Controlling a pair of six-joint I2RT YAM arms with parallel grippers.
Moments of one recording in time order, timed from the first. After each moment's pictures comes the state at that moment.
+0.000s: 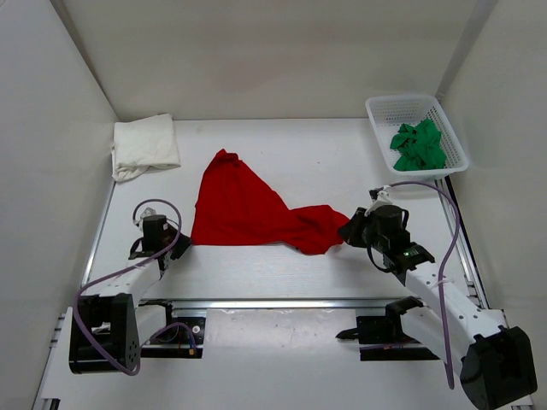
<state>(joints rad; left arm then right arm) 0.03 1.08 0.29 -0.01 0.04 -0.81 0.33 0.85 0.43 -0.13 -0.16 0.53</state>
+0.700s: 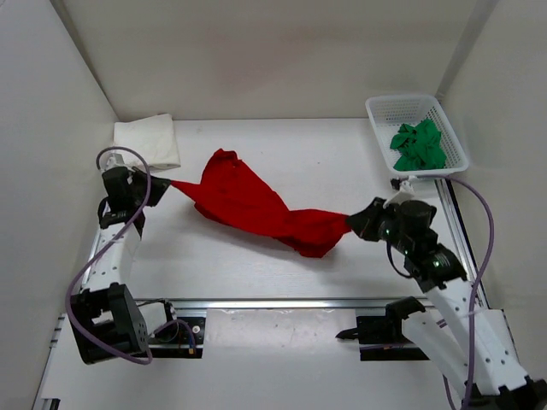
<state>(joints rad) 0.21 1.15 0.75 -0.06 0.26 -0.80 0.32 0.69 0.70 -0.44 -0.19 0.58</state>
